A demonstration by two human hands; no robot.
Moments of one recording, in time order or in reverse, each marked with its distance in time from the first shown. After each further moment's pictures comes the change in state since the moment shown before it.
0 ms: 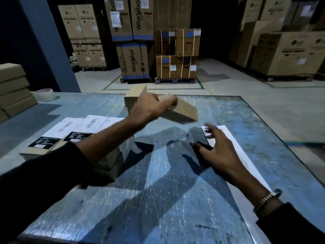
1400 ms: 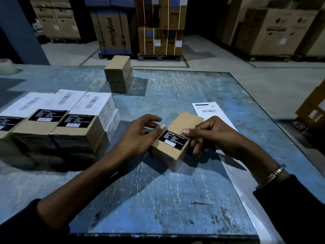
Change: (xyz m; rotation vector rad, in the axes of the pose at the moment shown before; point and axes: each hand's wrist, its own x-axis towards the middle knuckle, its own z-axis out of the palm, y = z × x) left_hand -0.094 -0.074 0.058 -0.376 -0.183 -0.015; right_hand -0.015 -0.026 -0.025 0.329 -0.496 0.234
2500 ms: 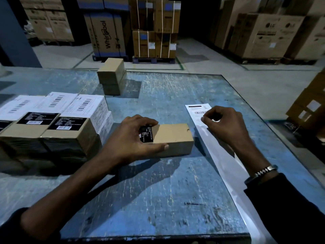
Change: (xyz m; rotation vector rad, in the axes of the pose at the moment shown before) left_hand -0.002 -0.008 -0.021 0.419 -0.058 0.324; right_hand 0.023 0.038 -0.045 -0.576 0.721 -0.100
